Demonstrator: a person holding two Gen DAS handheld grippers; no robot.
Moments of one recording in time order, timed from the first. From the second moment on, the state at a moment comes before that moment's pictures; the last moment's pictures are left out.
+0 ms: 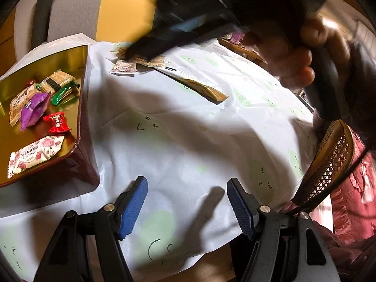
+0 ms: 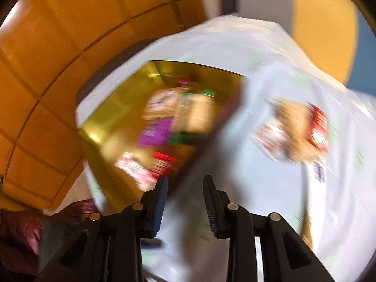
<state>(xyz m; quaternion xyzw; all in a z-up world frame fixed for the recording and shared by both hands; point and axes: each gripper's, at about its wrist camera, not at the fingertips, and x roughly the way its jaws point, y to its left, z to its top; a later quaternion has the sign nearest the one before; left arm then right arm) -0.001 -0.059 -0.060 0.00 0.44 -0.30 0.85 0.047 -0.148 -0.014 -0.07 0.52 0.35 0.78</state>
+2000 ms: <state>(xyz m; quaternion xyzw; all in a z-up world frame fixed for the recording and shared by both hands) 0.006 -0.074 -0.027 0.03 0.42 -0.30 0.86 0.084 -0.331 -0.088 -0.11 0.57 0.12 0.81</state>
